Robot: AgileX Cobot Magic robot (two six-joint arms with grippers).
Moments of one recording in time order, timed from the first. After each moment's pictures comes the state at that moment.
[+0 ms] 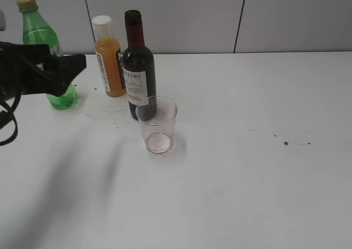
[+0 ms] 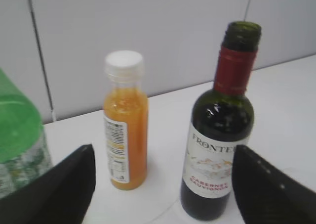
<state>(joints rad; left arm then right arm) -0.22 1.50 -0.51 0.37 -0.78 -0.22 0.08 -0.01 -0.50 -0.01 1.05 0.12</state>
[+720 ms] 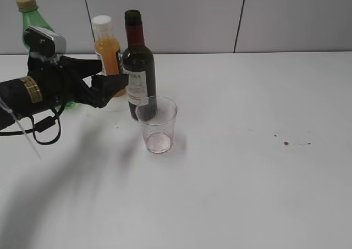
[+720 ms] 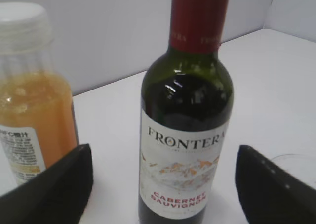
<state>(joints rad) -0.19 1.92 -0.75 0.63 -1.03 -0.28 0.08 -0.01 -0.50 -0.01 1.05 0.12</state>
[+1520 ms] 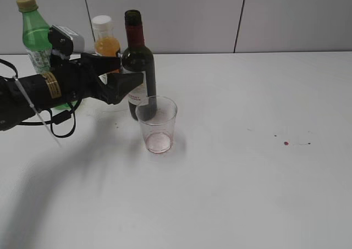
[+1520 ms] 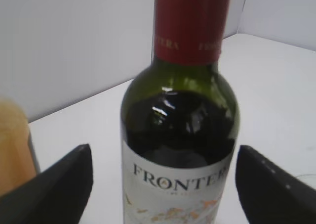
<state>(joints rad) -0.20 2.06 -0.91 0.74 -1.08 -0.33 0.08 -0.01 -0.50 -0.01 1.05 0.12</state>
